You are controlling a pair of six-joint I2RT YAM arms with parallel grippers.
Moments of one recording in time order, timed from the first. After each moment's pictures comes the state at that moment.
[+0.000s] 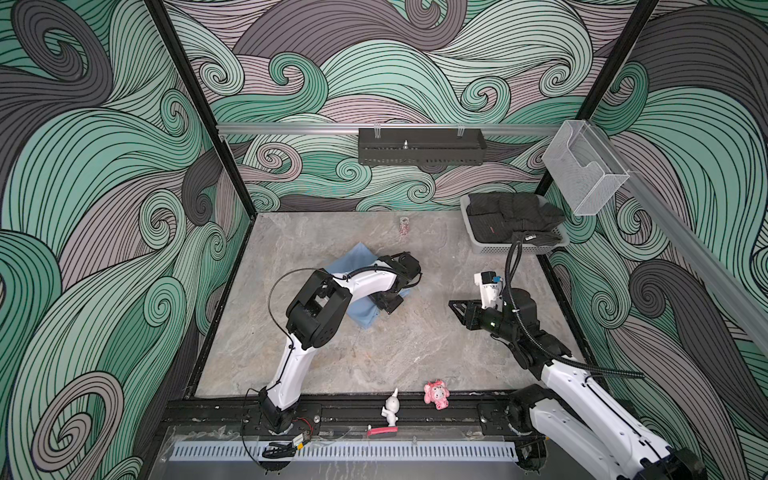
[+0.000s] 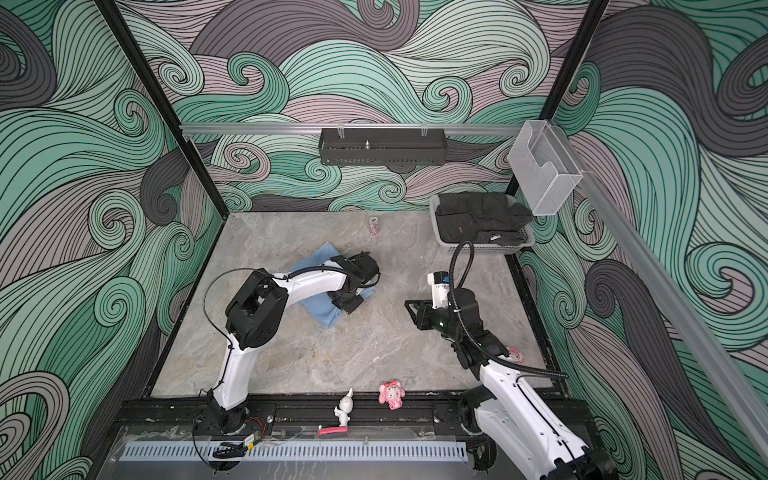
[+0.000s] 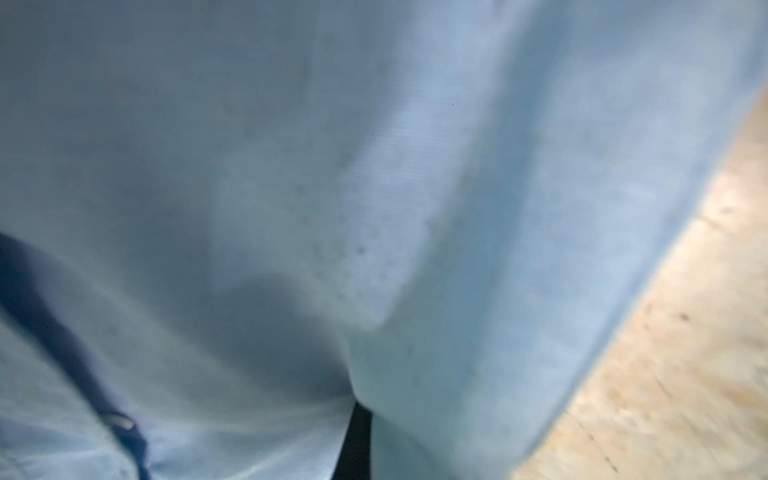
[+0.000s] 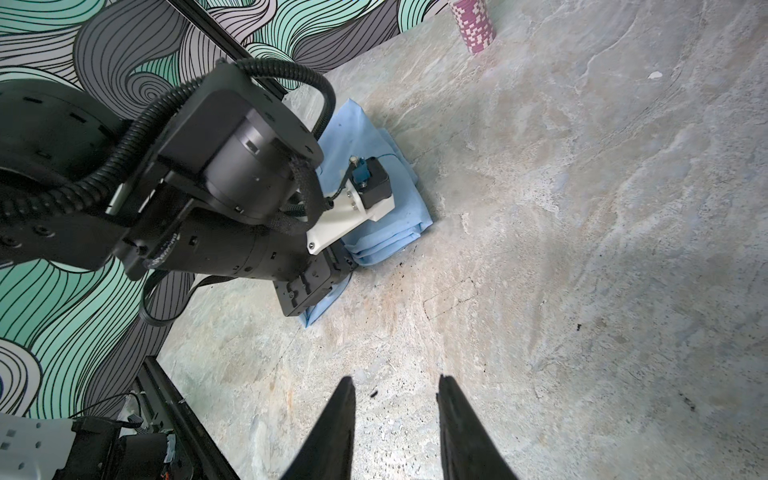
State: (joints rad) left arm -0.76 2.13 1.57 -0.99 -0.22 0.00; right arm 0.34 0.79 0.44 -0.16 -0.36 0.45
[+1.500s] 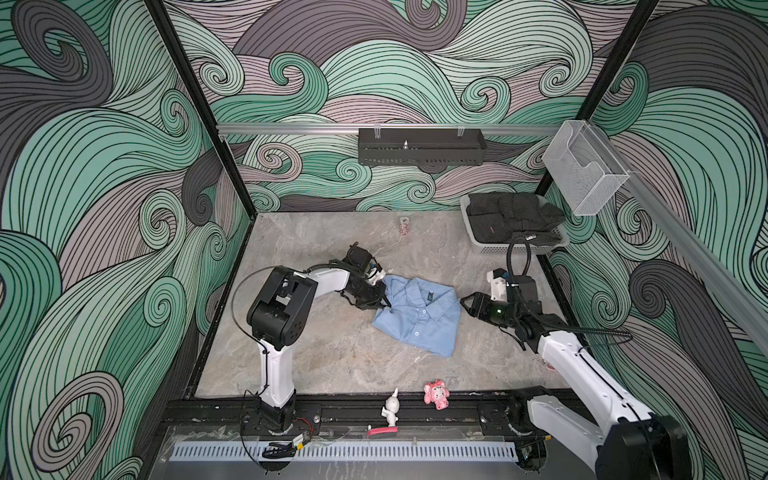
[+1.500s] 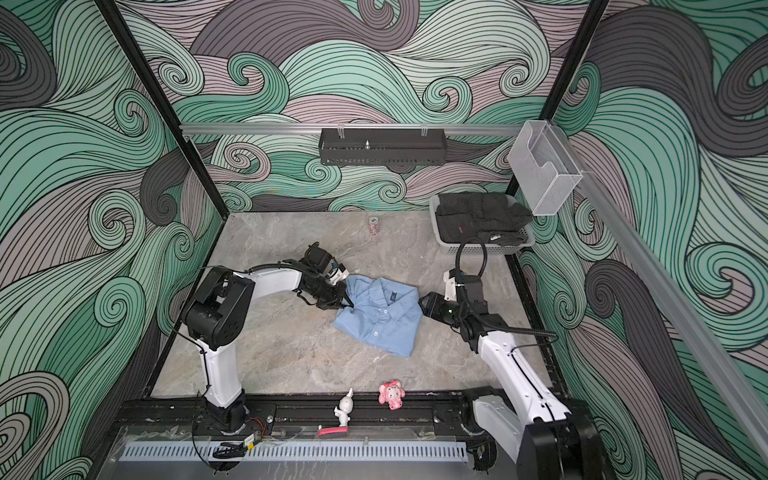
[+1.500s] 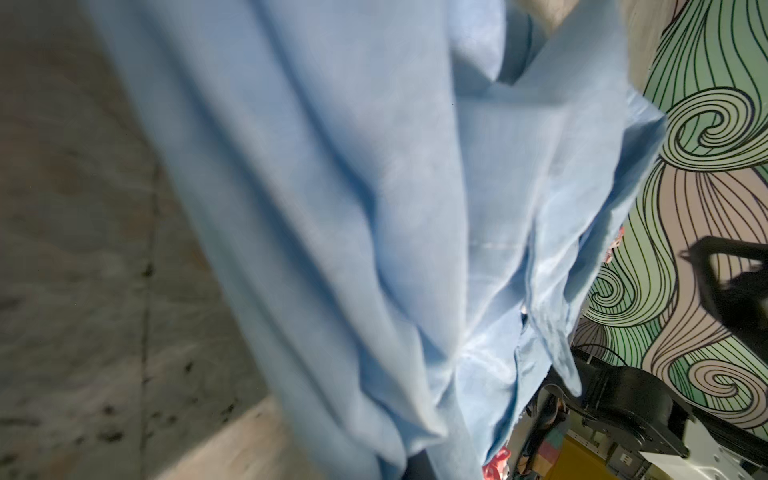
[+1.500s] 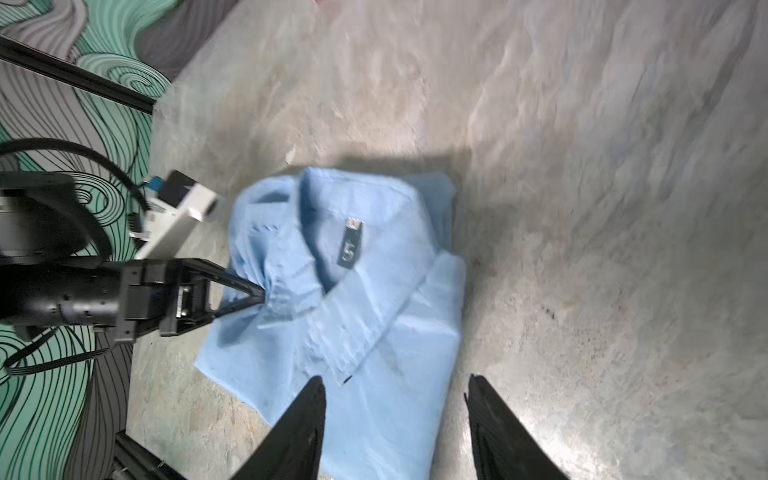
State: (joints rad) left arm -0.46 1.94 1.17 -0.48 0.66 -0.42; right arm 0.15 1.03 0.54 -0.39 -0.38 0.51
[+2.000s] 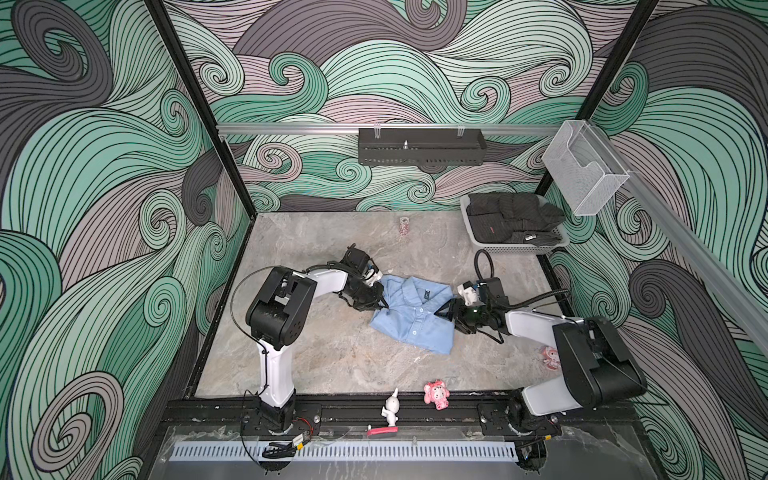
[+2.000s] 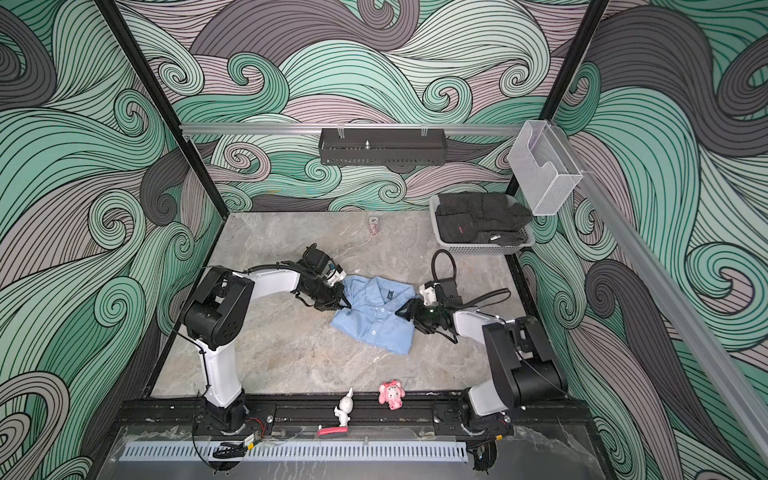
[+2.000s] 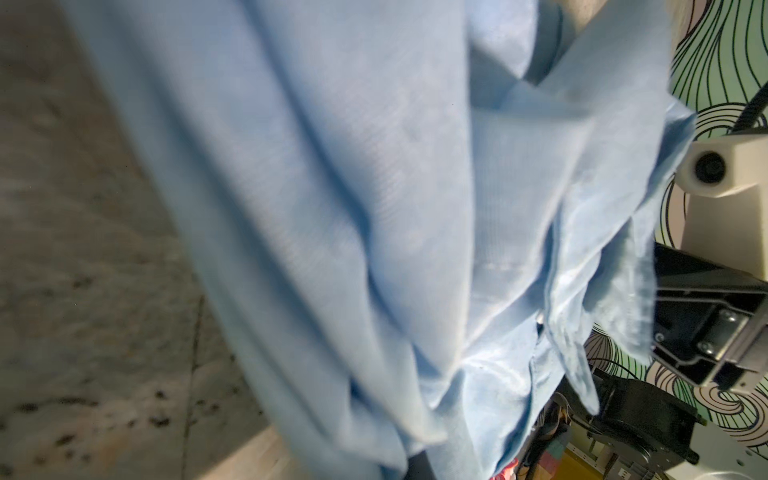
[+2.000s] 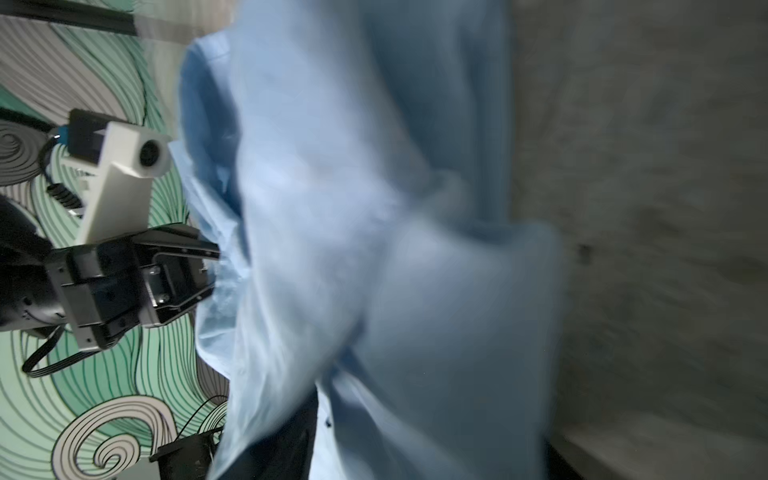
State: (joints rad) left arm -0.45 1.95 1.16 -0.46 0.66 -0.44; right arm 0.27 1.51 0.55 -0.01 -0.66 0.70
